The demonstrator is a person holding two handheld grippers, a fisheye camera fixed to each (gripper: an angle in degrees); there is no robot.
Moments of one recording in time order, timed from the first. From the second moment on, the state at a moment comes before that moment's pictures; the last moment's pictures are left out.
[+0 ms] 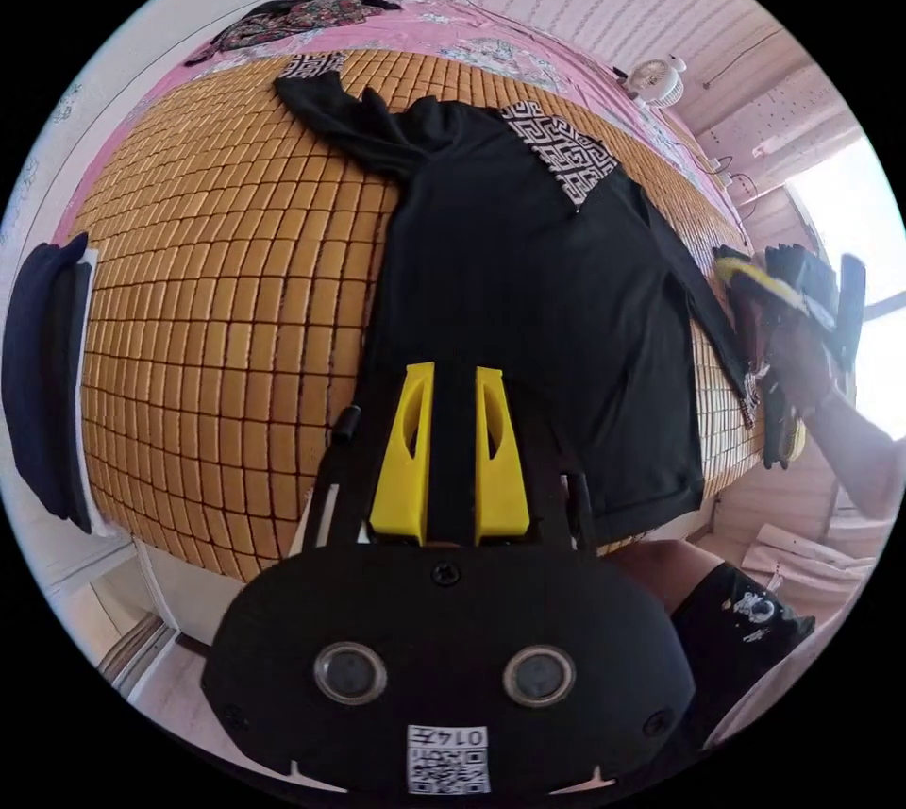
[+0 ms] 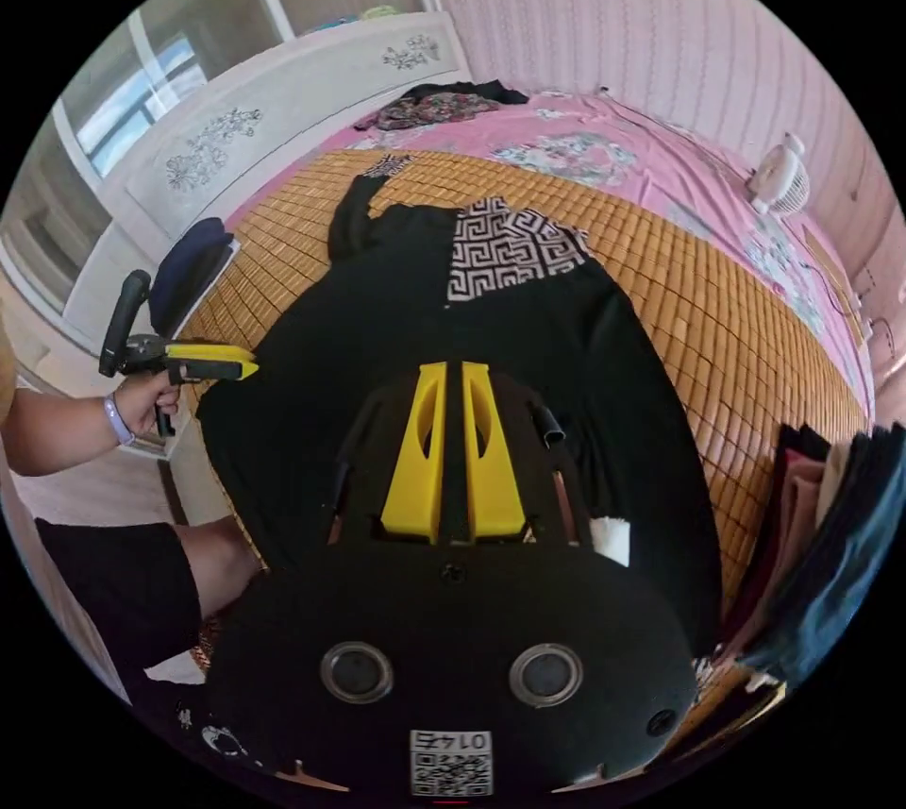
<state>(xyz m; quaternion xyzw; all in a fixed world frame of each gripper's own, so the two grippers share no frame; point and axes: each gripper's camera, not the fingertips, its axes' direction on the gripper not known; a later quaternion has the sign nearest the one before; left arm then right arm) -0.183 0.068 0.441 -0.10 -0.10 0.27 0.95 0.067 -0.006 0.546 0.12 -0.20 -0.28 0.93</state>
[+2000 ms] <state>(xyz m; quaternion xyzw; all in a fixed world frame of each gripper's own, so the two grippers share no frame) -0.507 0.039 0.259 -0.01 -0.24 0.09 0.97 -0.233 -0.176 0.698 -0.01 -0.25 -0.45 0.86</state>
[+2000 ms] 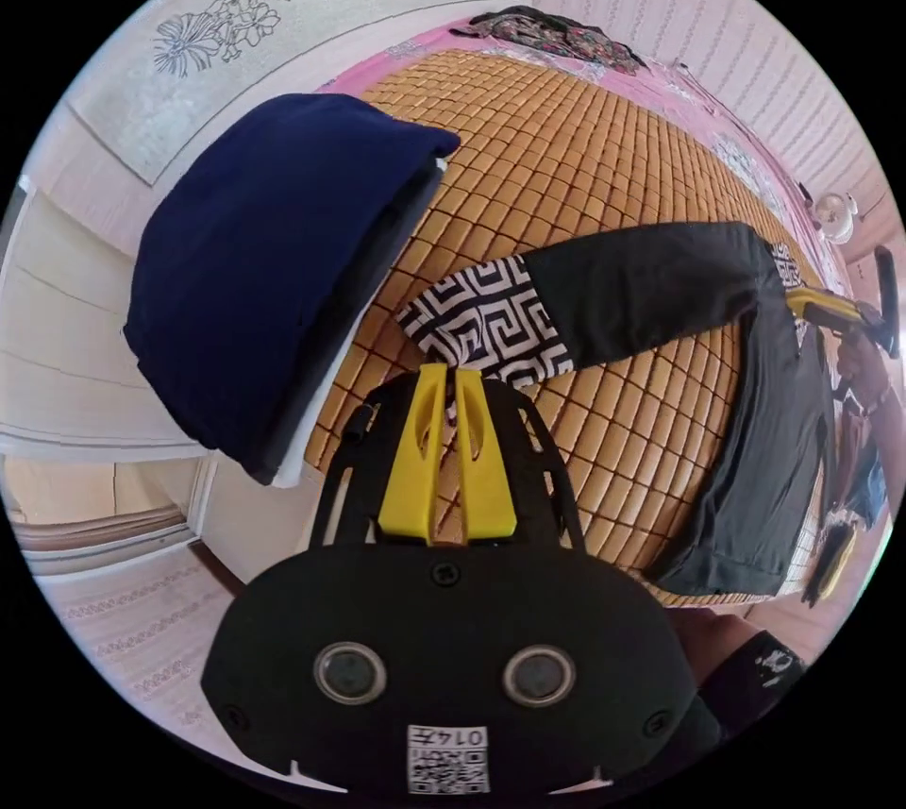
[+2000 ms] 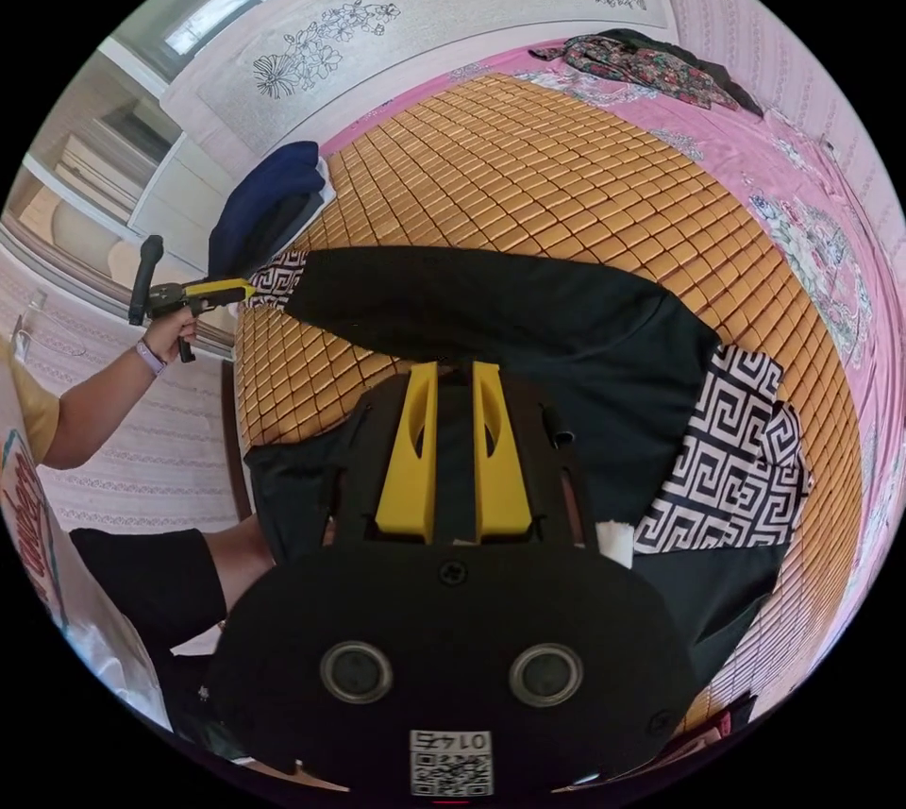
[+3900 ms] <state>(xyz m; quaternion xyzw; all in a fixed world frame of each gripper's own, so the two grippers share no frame) -0.456 0.108 0.334 -0.20 -0.12 0.17 0.96 -0.031 0.049 0.757 -0.26 -0.07 -0.02 0.96</state>
